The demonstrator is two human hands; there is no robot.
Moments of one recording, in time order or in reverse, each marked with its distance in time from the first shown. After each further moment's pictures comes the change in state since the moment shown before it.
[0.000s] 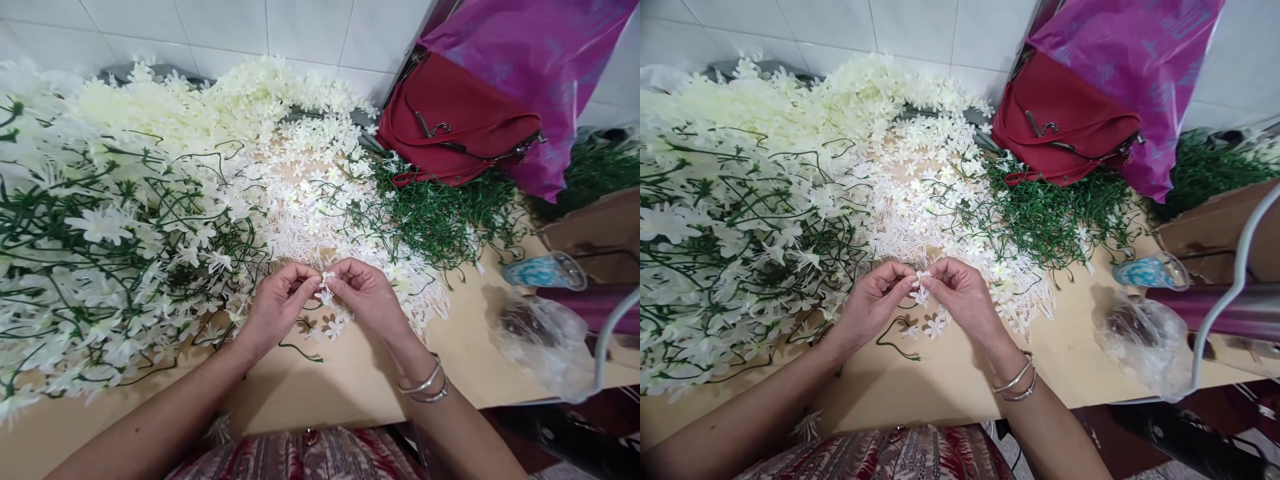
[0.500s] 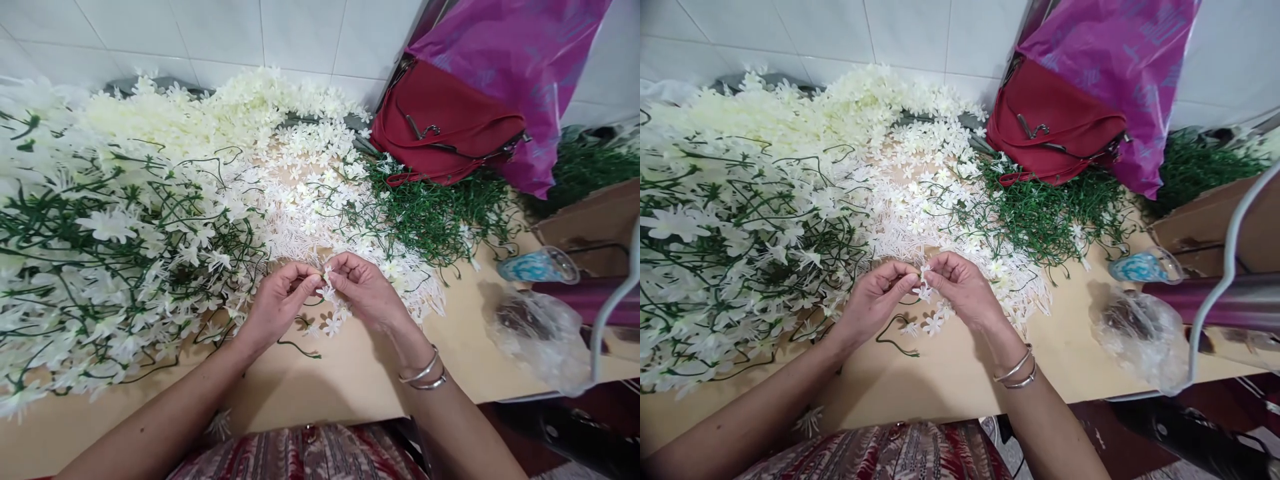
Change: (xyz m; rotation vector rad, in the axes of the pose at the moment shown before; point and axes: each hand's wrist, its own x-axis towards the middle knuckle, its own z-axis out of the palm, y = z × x) left_hand 0.003 -0.001 0.004 -0.066 -0.008 0.005; right_hand 0.007 0.007 -0.008 0.198 -0.064 0.067
